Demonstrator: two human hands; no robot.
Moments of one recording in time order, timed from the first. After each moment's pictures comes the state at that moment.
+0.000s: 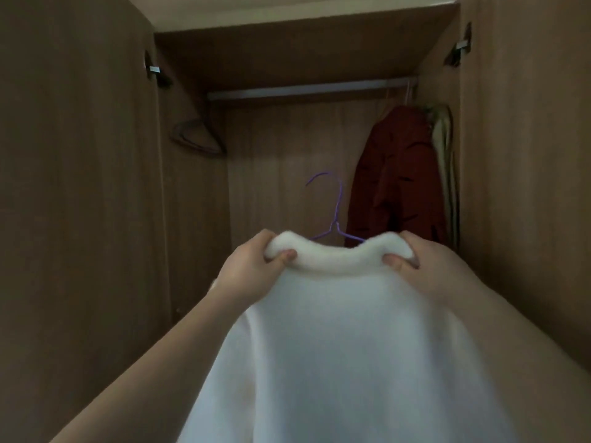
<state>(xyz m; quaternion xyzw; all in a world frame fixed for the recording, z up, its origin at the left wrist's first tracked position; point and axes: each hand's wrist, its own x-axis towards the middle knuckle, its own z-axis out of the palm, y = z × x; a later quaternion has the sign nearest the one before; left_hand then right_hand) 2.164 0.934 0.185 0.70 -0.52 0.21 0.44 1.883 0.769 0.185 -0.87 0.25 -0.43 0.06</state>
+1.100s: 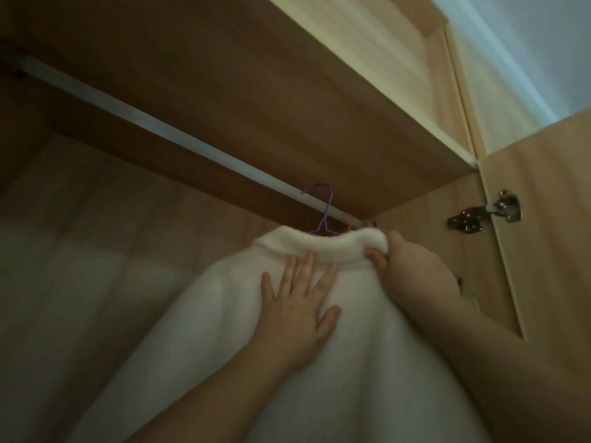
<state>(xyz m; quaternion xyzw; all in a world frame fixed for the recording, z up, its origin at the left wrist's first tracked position) 2.243 0.432 0.403 0.44 -0.66 0.39 0.47 2.041 0.478 0.496 -0.63 0.44 -0.50 -0.39</state>
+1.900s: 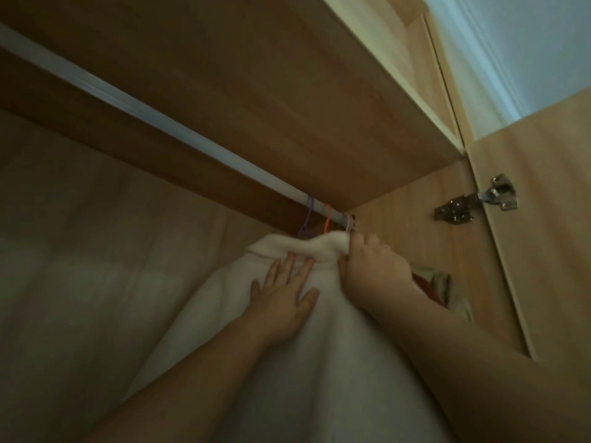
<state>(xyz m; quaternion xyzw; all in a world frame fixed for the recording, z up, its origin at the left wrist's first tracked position) 2.235 0.339 0.447 0.44 -0.75 0.21 0.45 2.066 0.431 0.495 -0.58 0.56 -0.38 -0.45</state>
